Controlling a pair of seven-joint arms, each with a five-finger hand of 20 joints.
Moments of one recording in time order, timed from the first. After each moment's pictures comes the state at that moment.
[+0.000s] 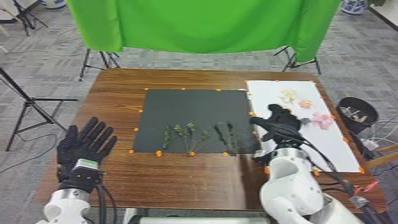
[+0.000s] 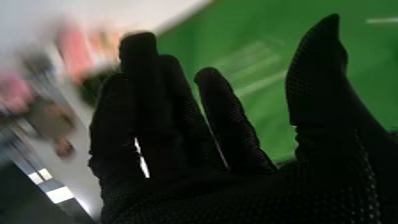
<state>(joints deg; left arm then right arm) 127.1 -57.1 -90.0 -122.9 7.8 16.8 23.9 -94.8 -55.8 61.1 -115.9 -138.4 17.0 47.9</state>
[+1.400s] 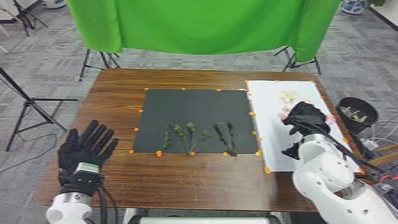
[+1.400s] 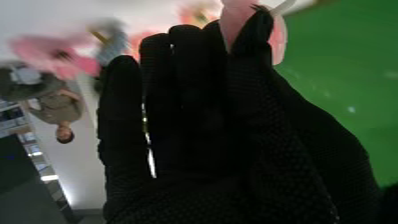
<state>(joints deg) 128.0 -57.8 -89.3 -122.7 7.4 15.7 25.4 -92.9 -50.0 69.4 -109.7 -129.9 7.2 43.0</state>
